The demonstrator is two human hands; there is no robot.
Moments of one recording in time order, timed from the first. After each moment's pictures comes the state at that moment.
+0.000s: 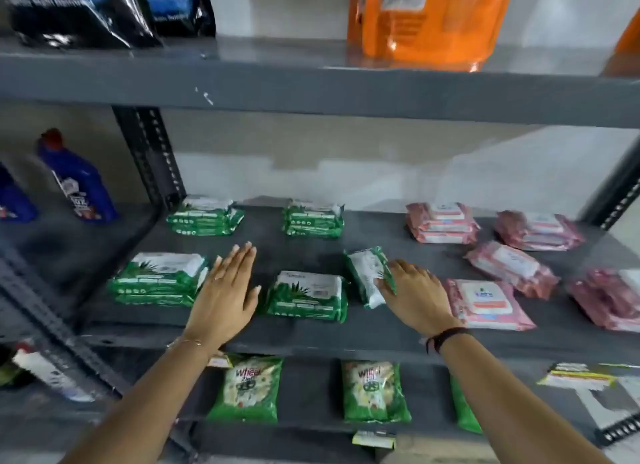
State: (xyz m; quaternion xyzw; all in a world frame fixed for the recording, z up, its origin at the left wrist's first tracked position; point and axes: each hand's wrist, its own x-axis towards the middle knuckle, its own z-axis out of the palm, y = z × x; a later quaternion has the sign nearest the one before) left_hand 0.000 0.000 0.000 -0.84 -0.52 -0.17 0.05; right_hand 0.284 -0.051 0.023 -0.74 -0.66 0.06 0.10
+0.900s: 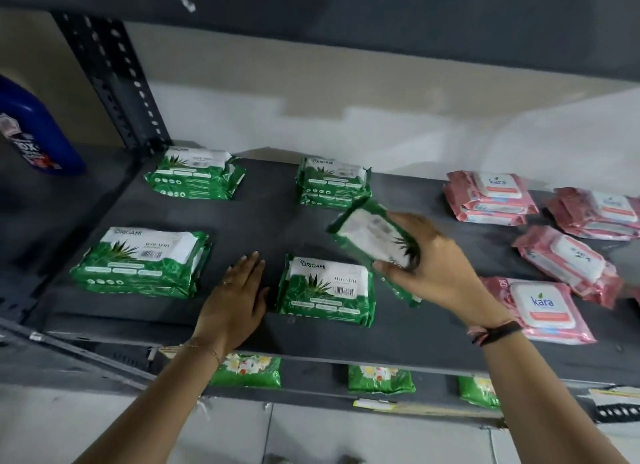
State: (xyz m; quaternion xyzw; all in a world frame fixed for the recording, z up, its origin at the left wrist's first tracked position) left_hand -0.009 0.051 -0.076 -0.82 -0.55 -0.11 -0.11; right_hand 0.262 0.012 0.041 -0.64 -0.71 0.13 0.25
